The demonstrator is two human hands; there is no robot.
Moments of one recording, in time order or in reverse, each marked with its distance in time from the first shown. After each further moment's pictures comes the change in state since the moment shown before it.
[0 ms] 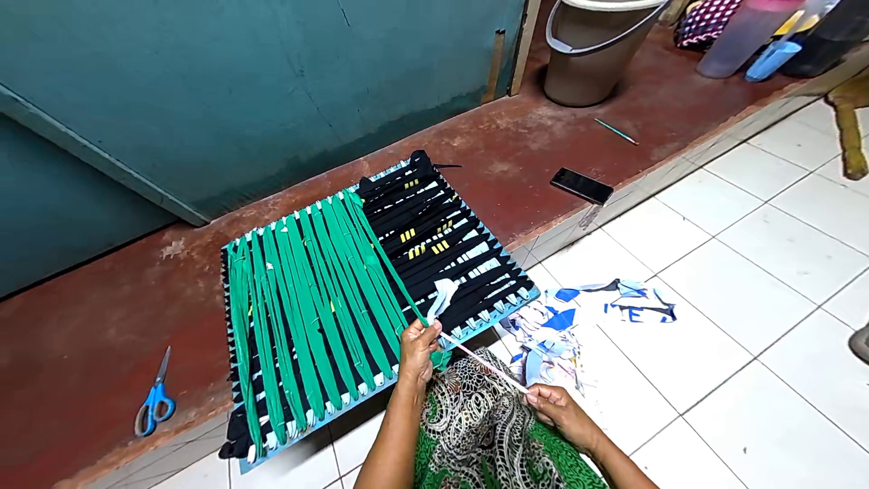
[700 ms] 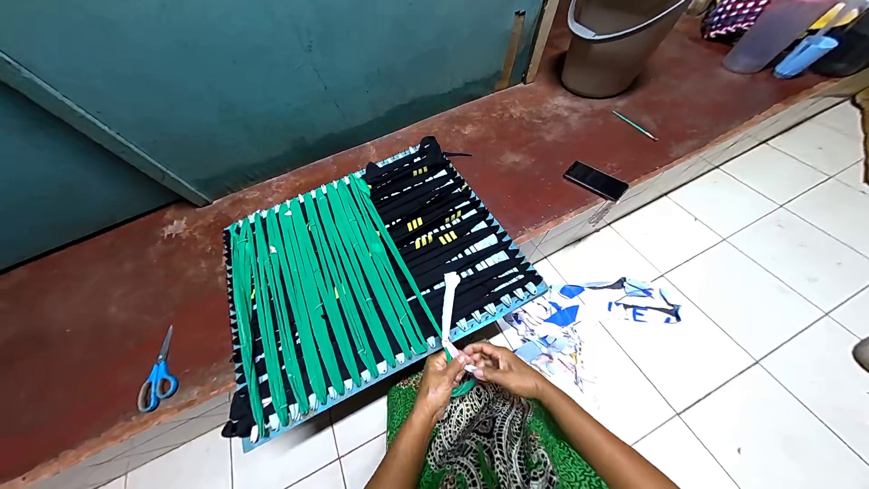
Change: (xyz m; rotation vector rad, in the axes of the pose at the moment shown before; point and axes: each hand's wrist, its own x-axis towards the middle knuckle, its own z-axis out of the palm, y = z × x) left_hand -0.049 -0.044 -0.023 0.155 -0.233 -0.139; right_hand 0.069 -0.055 0.062 -0.299 -0.377 -0.012
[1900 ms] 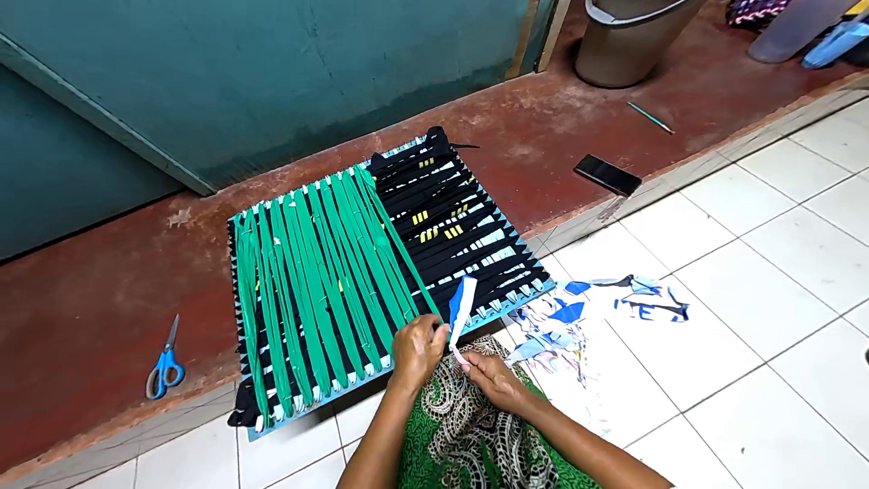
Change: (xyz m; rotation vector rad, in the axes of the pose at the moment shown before) left_hand 0.009 0.077 -0.017 1.204 0.169 0.302; right_hand 0.009 0.012 0.031 -0.409 0.071 -0.148
